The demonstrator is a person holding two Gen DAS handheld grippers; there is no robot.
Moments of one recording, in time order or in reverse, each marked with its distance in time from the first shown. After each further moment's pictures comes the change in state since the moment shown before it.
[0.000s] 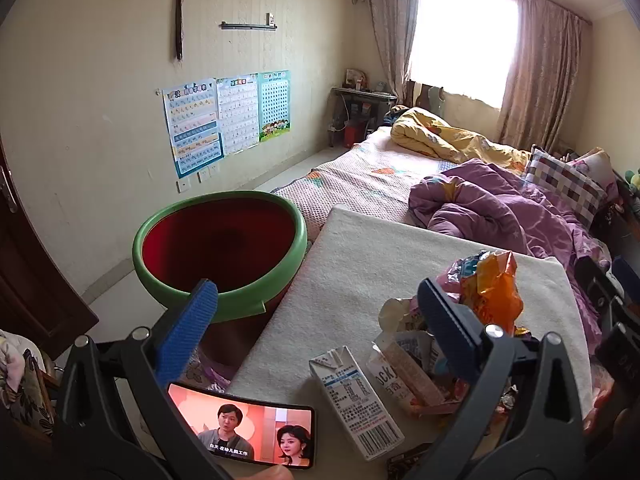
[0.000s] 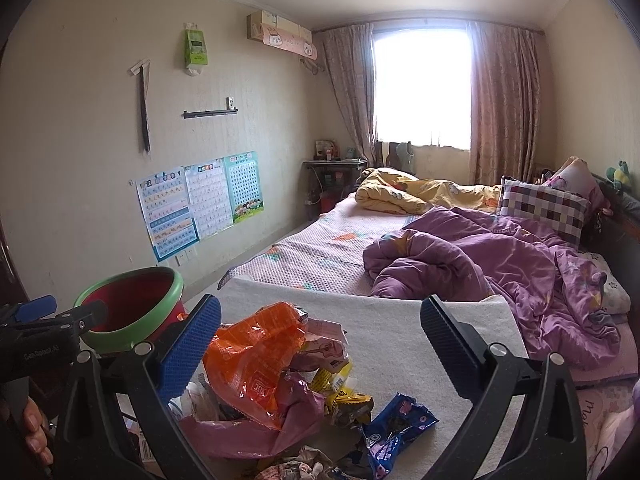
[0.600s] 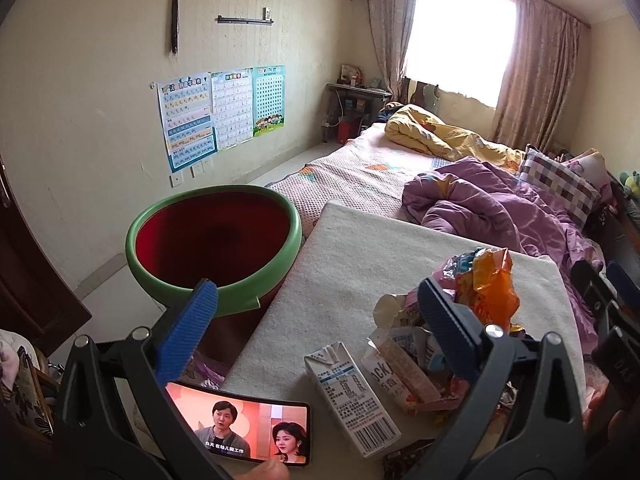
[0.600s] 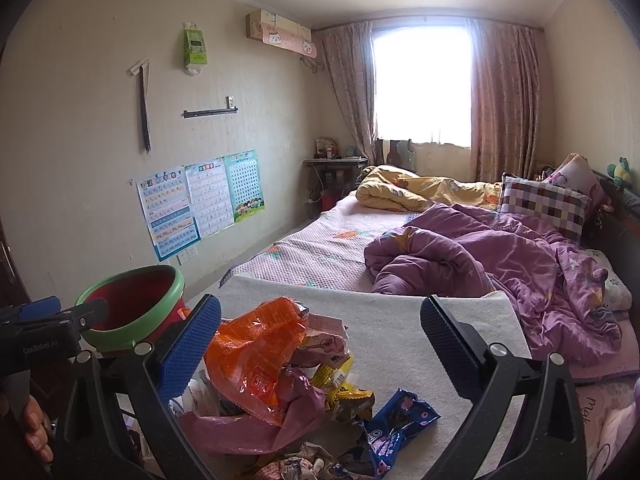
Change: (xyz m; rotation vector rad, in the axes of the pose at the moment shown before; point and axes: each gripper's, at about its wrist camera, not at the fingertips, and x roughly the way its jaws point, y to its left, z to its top) left arm 0.000 0.000 0.003 -0.009 0.021 -0.028; right arm -0.001 -0.002 -0.003 0.011 0.006 0.005
